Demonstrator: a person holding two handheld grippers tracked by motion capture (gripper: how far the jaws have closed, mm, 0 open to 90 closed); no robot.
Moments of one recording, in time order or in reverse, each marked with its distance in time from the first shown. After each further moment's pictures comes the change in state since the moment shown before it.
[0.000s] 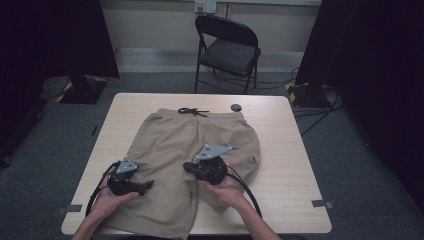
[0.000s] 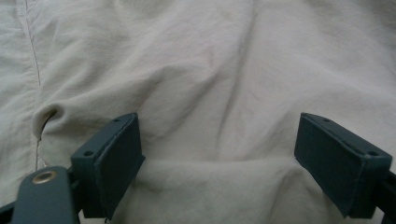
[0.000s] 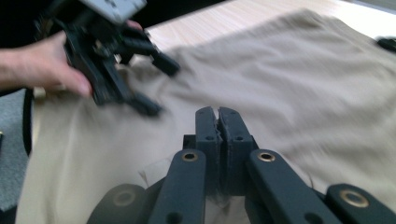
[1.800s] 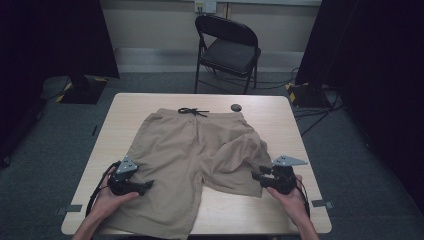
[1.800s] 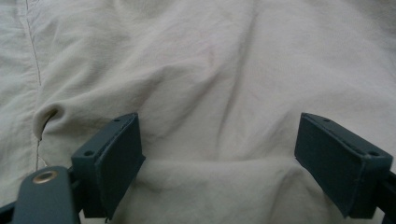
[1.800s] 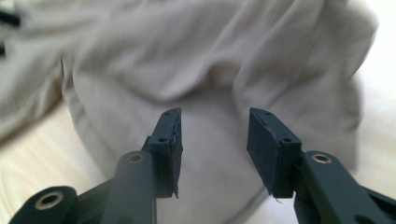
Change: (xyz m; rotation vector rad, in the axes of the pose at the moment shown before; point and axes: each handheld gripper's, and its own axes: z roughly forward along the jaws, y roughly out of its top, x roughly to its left) left arm -0.001 0.000 0.000 -0.003 0.000 -0.008; right arm -0.084 -0.120 -0.138 0.100 -0.346 0.274
